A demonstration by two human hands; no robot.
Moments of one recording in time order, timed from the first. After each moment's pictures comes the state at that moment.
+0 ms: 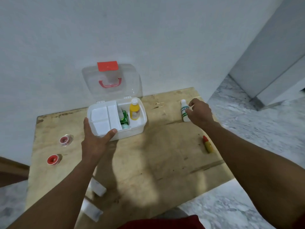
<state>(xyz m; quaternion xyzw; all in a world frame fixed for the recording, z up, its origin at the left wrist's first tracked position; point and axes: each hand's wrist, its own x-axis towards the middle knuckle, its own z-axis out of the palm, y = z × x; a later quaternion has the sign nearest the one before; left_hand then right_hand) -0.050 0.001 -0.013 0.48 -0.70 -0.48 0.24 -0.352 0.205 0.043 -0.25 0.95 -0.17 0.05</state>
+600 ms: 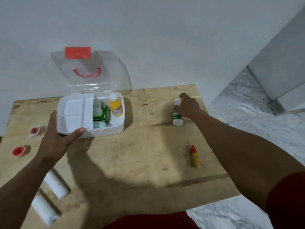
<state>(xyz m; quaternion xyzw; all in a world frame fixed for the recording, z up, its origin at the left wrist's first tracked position) -0.059 0.004 -0.003 0.45 -0.71 -0.49 0.24 -0.451 0.174 0.006 -0.29 0.93 -0.11 0.21</state>
